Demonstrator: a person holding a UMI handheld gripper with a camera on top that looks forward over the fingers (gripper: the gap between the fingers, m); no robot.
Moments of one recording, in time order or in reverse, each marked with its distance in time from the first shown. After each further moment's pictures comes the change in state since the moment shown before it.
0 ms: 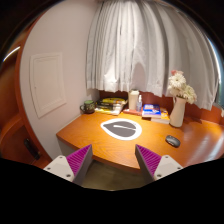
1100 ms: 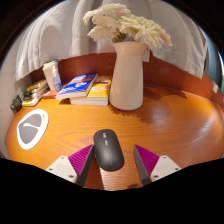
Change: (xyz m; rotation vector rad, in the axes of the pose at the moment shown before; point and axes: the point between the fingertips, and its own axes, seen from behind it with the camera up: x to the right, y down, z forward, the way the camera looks) arm 0.390 0.084 0.215 -0.265 0.283 0.179
